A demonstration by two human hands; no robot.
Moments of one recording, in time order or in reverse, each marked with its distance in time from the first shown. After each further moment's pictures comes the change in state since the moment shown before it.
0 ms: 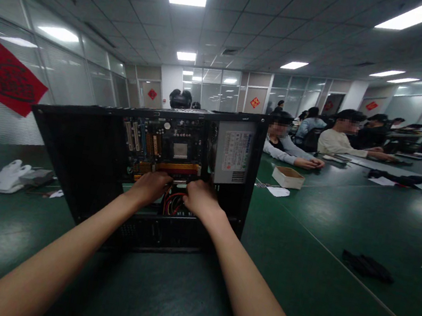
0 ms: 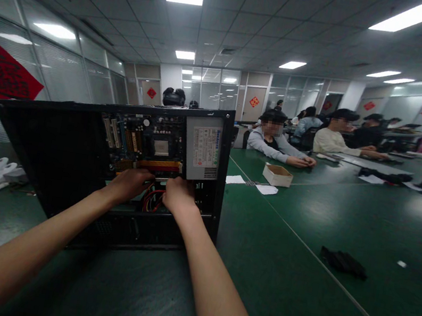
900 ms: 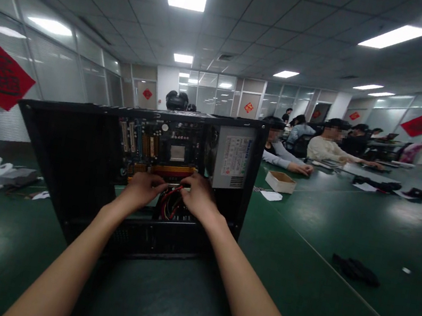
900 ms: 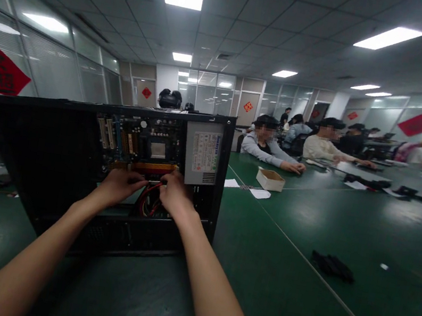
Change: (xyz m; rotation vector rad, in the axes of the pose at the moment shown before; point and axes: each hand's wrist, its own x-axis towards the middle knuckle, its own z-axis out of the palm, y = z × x) left_hand -0.008 0.001 -0.004 -0.467 0.109 -0.216; right_hand 0.011 0.011 0.006 0.342 0.192 -0.034
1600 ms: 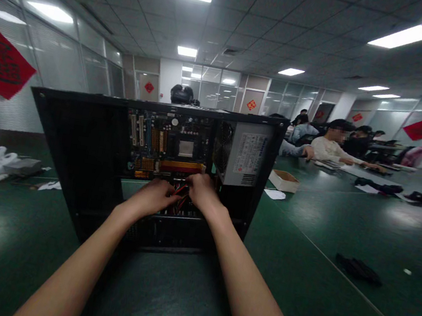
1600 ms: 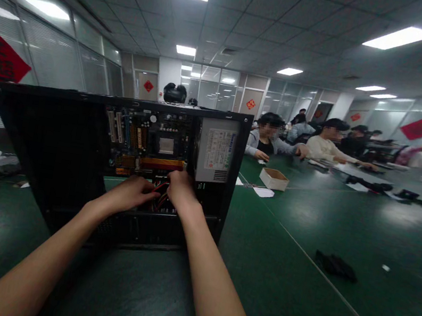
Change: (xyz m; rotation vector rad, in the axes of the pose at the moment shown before) left_hand -0.017 0.012 0.009 -0.019 -0.277 0.102; right_hand 0.010 -0.006 0.007 -0.146 -0.133 0.050
